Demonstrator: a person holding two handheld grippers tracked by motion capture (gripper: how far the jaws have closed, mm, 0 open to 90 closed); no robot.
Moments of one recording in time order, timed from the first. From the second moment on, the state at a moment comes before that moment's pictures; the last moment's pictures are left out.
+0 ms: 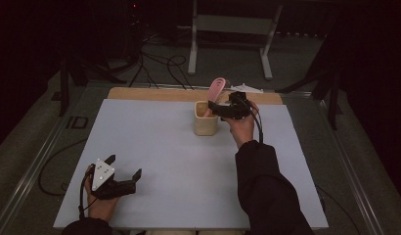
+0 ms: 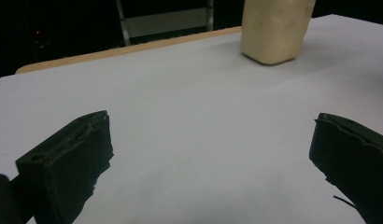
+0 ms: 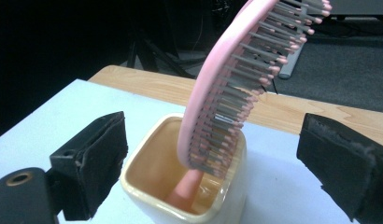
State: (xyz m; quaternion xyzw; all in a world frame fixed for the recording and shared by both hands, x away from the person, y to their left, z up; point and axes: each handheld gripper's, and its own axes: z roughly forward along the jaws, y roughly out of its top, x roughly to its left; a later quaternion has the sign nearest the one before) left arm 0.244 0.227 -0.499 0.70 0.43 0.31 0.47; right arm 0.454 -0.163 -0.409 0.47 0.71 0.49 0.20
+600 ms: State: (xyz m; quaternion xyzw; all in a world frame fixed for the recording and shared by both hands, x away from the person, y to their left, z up) left arm 0.244 0.227 -0.499 0.70 0.43 0.31 0.47; right arm 0.423 -0.177 -0.414 0.44 0.72 0.49 0.21
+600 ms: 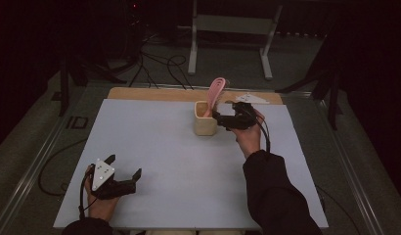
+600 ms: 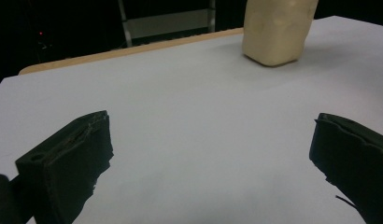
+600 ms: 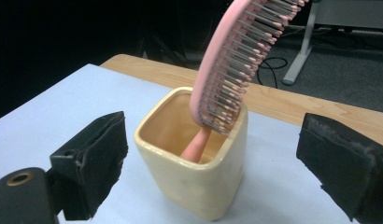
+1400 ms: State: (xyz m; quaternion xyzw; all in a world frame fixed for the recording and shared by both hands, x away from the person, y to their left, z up) left arm 0.242 0.226 -0.499 0.70 0.43 0.31 0.47; right arm 0.372 -0.185 -0.423 0.40 0.74 0.48 0.24
